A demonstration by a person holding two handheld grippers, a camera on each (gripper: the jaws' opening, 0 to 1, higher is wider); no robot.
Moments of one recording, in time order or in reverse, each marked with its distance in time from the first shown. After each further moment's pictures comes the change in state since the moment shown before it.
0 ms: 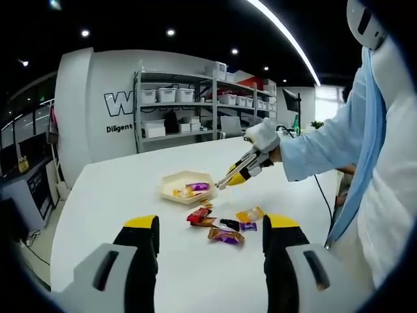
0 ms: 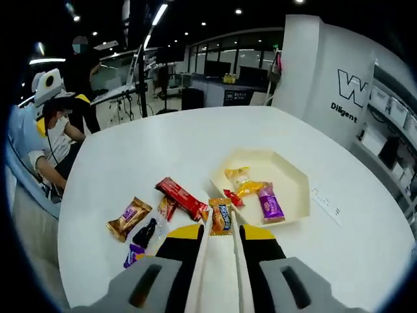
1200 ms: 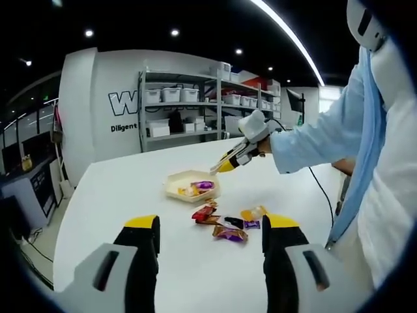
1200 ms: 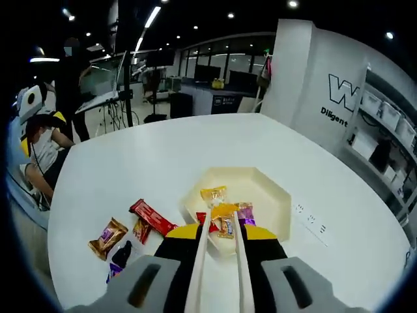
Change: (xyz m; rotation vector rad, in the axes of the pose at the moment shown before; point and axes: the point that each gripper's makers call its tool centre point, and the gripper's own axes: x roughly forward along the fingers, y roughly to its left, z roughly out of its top) left arm -0.005 0.004 0.000 -0.006 0.001 0.021; right arm 0.012 -0.021 0.020 0.014 -0.020 -0.053
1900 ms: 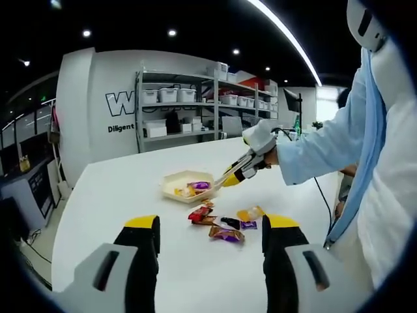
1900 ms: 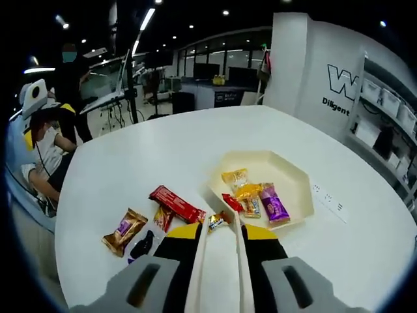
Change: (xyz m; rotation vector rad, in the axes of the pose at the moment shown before) left arm -0.001 -0.002 -0.002 0.004 0.001 -0.012; right arm 0.007 0.034 -0.028 0.058 0.026 0.025
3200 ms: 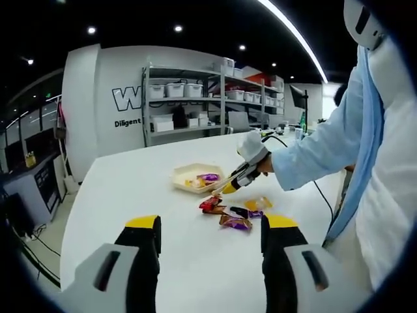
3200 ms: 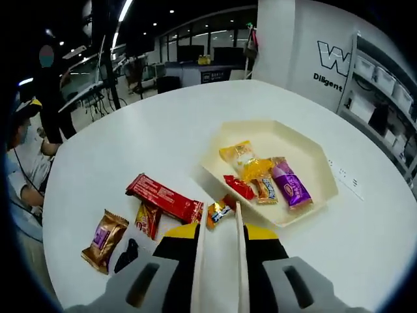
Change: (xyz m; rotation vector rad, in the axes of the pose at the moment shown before) left arm -0.023 0.017 -0.011 -0.011 0.037 0.037; right arm 0.054 0.003 -0.031 0.091 0.127 -0.051
